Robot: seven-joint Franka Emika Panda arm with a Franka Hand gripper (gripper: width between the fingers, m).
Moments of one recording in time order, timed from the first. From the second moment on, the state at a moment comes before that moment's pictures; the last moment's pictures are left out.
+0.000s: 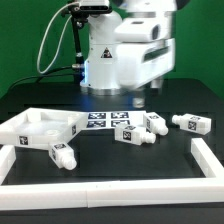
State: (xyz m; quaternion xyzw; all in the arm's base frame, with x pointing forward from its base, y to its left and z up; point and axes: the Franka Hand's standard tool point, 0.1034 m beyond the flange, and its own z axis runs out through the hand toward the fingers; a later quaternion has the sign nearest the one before) arm 0.482 0.042 0.090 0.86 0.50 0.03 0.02
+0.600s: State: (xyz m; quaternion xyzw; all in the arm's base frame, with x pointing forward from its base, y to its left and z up) arm 0.464 0.027 0.060 0.87 0.50 0.01 0.01
